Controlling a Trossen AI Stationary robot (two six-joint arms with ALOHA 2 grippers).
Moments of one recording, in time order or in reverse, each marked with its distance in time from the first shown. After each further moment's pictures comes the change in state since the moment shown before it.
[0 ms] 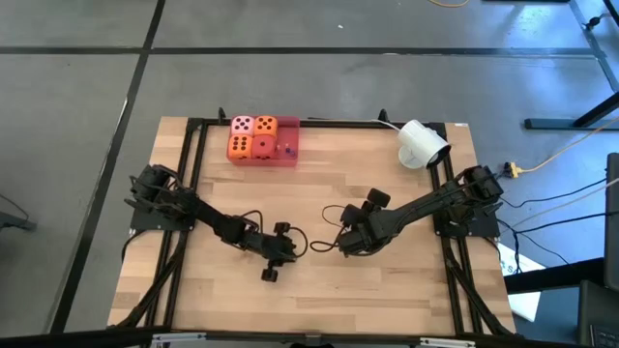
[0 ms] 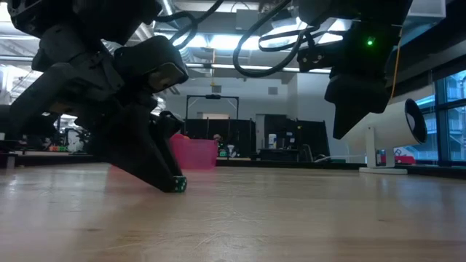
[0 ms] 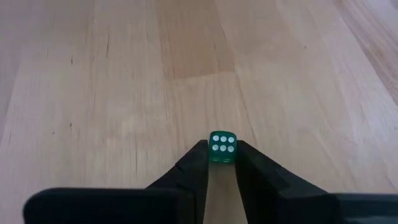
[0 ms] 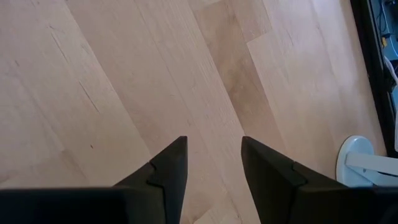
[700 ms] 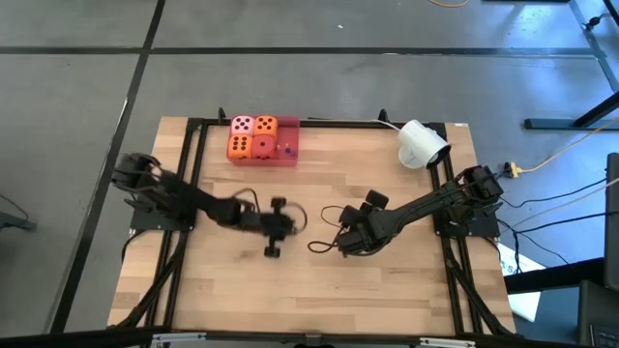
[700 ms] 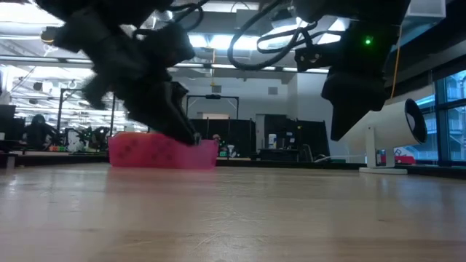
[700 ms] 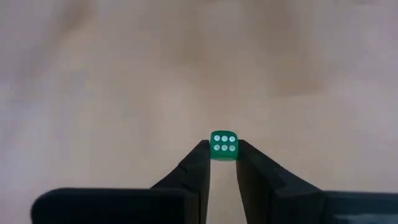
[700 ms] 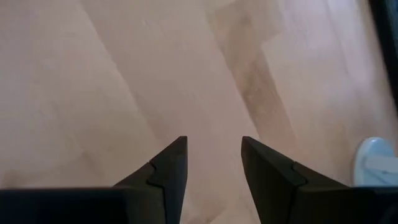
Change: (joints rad) left arm 0.112 -0.187 -0.001 -0.163 -0.102 0.152; right arm 0.000 0.000 0.000 0.035 -0.027 0.000
